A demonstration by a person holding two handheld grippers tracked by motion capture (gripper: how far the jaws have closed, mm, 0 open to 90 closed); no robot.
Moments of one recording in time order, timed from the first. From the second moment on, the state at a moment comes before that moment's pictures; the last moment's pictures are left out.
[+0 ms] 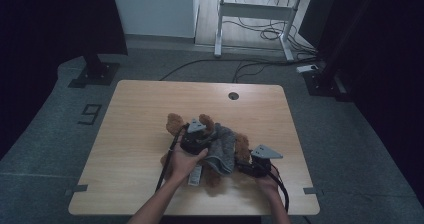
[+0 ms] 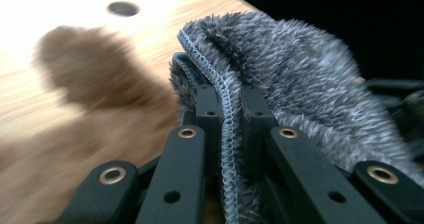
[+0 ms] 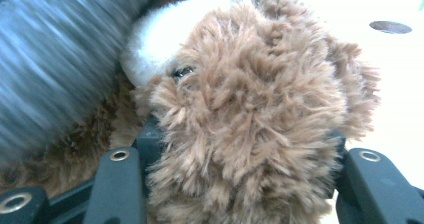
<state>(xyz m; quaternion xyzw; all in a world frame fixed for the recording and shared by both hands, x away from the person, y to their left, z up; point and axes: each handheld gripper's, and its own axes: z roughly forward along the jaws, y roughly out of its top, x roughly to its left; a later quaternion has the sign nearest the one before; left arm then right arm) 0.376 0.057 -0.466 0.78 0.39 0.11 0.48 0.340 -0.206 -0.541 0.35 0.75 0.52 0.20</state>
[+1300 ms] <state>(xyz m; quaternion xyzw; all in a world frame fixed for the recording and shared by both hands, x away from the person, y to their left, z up) 0.360 0.184 -0.471 0.74 0.46 0.16 0.46 0.341 -0.208 -0.543 0.36 0.74 0.53 0.19</state>
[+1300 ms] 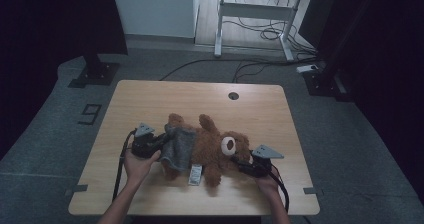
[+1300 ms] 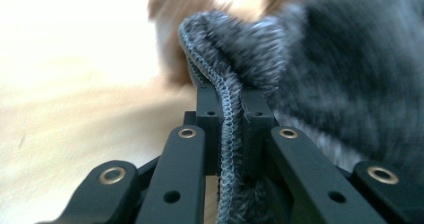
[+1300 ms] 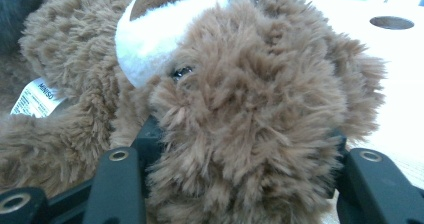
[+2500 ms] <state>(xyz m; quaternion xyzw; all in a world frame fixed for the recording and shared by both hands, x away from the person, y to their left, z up) 0.377 0.056 -0.467 0.79 0.38 0.15 0.45 0.335 -0.202 -0.540 0.34 0.76 0.50 0.22</state>
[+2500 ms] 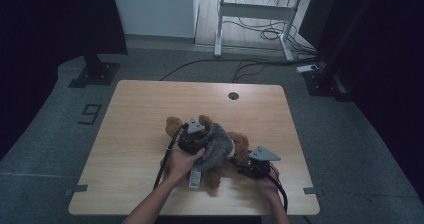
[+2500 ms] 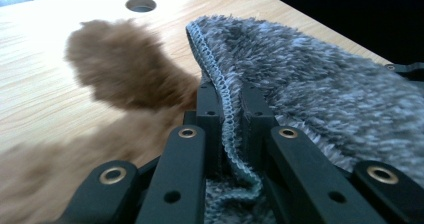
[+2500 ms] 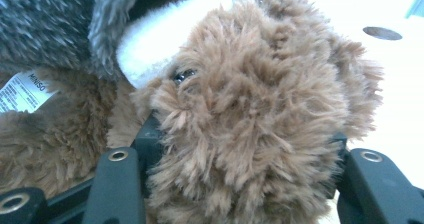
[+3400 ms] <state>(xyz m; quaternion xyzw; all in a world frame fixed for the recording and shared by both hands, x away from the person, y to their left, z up) 0.369 0.182 -0.528 0.76 0.49 0.11 0.41 0.337 -0.203 -0.542 0.35 0.75 0.52 0.21</state>
